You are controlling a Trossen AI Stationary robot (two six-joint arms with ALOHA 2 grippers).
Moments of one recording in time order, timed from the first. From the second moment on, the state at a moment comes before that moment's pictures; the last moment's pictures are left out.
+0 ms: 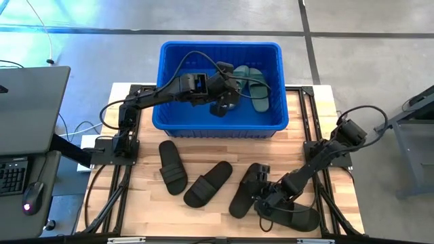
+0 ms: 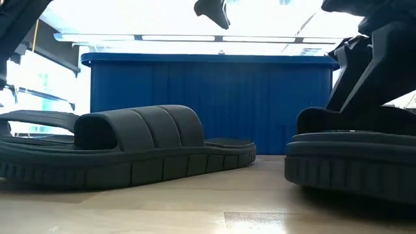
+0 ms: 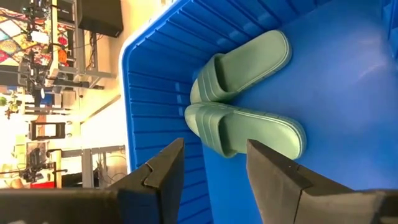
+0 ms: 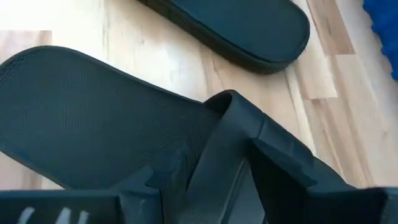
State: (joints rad) left arm 0.27 2.02 2.33 -1.10 -0.54 0.75; right arm 0.69 1.71 1.00 -0.48 0.56 0.66
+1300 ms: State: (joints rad) left arm 0.27 2.02 2.33 -1.10 -0.53 0.75; right arm 0.79 1.79 1.06 -1.27 0.43 1.14
